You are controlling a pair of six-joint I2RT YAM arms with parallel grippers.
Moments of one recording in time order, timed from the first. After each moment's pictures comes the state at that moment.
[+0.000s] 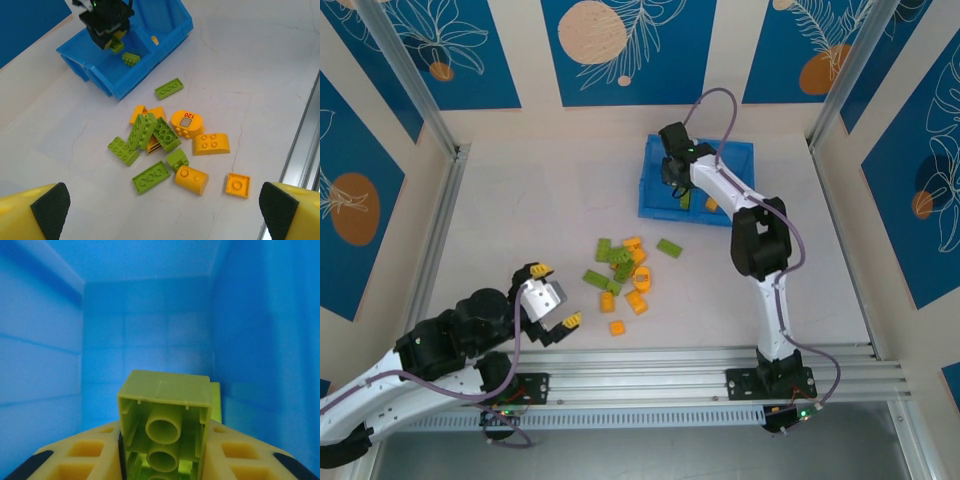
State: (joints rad) left arm -1.07 0.40 0.71 -0.75 -0.24 0.22; right arm 0.41 2.27 2.03 -0.80 0.23 0.52
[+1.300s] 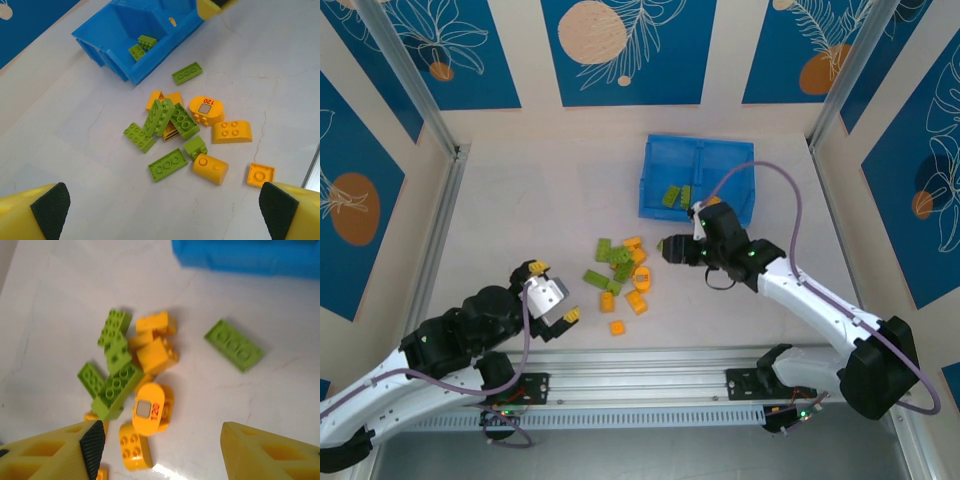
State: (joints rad) left arm -1.02 0.42 0.70 -0.75 -0.28 0.24; right arm 0.62 1.17 0.84 -0.45 -0.12 0.54
